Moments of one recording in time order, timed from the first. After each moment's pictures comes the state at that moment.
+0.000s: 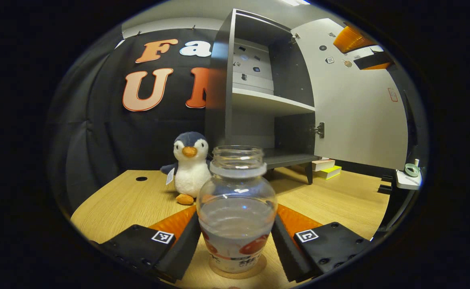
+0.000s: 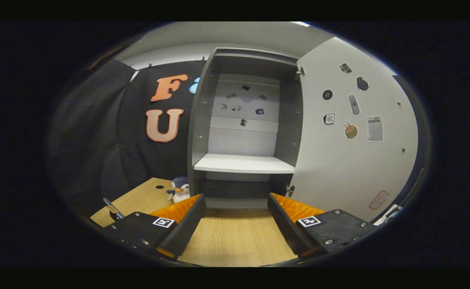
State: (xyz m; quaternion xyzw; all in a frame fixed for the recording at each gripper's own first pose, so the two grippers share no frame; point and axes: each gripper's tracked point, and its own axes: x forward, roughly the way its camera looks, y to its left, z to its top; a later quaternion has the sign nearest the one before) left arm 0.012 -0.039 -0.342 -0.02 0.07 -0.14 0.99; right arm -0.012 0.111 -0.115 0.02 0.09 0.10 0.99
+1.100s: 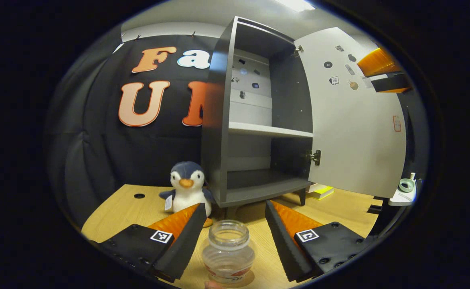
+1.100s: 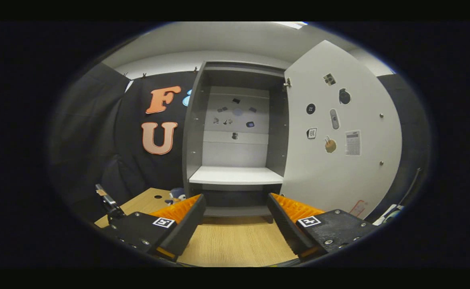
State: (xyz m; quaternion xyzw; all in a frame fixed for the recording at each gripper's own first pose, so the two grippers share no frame) left arm 0.026 -0.047 -0.231 -0.02 0.03 -0.15 0.99; right arm -0.030 0.072 -0.069 0.04 0.05 0.07 1.00
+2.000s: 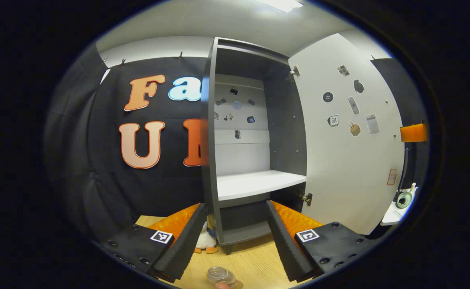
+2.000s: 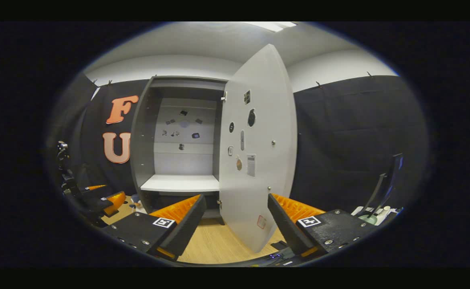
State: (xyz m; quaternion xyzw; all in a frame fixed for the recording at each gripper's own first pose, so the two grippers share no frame) left arm 0.007 -0.071 -0.046 0.01 -0.01 -0.11 0.99; right arm -0.081 -0.108 -0.028 0.06 0.05 -0.07 0.99
